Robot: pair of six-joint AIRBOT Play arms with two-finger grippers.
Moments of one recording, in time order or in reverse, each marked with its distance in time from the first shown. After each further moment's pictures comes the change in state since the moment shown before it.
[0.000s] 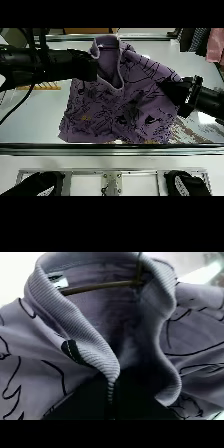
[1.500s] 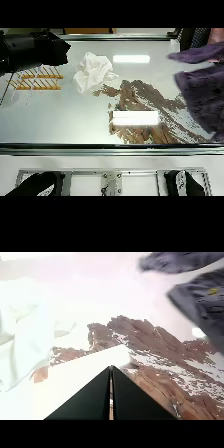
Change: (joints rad) left arm 0.126 0.067 0.034 0.051 0.012 0.002; right arm -0.710 -0.011 0.426 -1.067 -0.504 0.681
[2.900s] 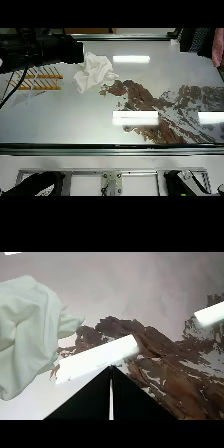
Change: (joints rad) left arm 0.000 -0.107 0.000 -0.003 0.051 0.055; right arm -0.370 -0.318 0.507 -0.309 0.188 0.371
